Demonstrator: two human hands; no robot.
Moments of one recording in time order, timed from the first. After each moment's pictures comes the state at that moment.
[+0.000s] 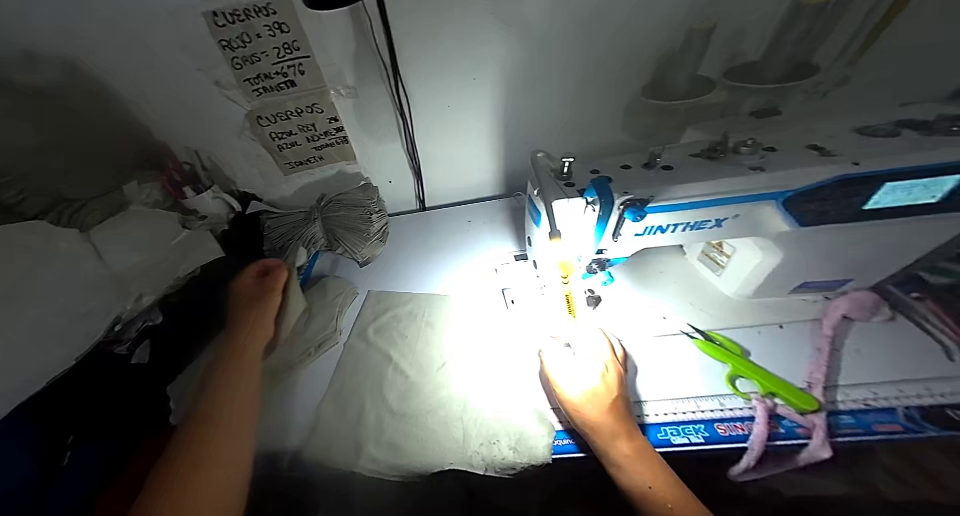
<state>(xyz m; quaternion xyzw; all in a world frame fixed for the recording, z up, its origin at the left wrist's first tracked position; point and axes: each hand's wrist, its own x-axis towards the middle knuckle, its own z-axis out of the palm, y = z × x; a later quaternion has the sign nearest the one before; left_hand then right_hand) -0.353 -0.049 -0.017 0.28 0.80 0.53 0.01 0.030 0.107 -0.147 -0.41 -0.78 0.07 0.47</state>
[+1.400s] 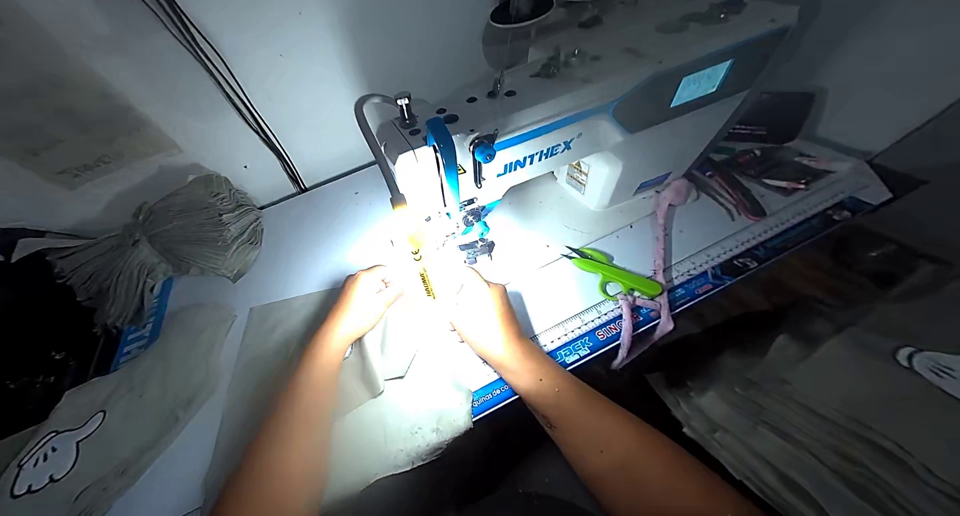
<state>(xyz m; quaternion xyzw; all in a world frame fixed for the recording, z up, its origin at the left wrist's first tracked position) -0.179 0.110 -0.093 0.65 0.70 0.22 0.20 0.023 0.127 -0.114 -0.51 -0.71 0.37 0.32</state>
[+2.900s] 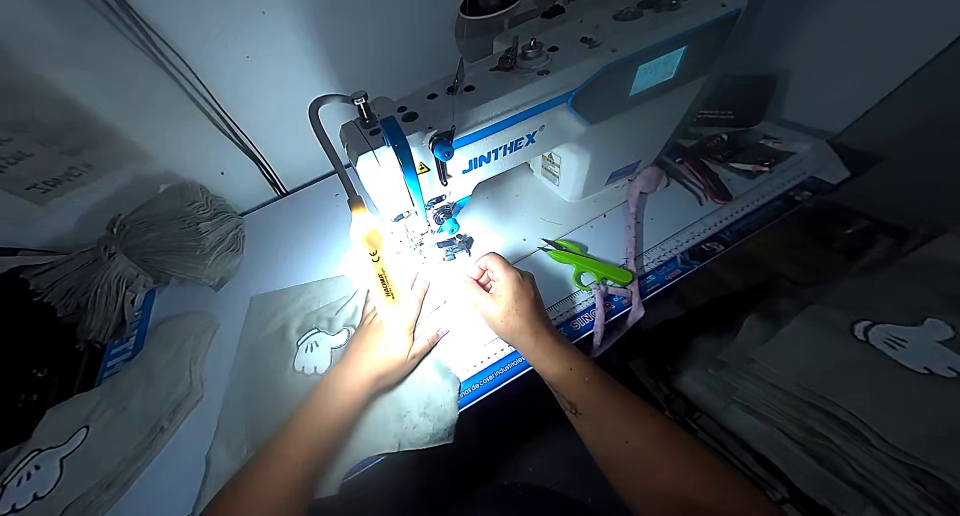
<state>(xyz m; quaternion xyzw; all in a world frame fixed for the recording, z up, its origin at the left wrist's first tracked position) -0.126 0.080 -0.124 0.78 0.63 0.04 0.04 0.078 0.143 -0.133 -0.47 -0.72 0.27 0.44</state>
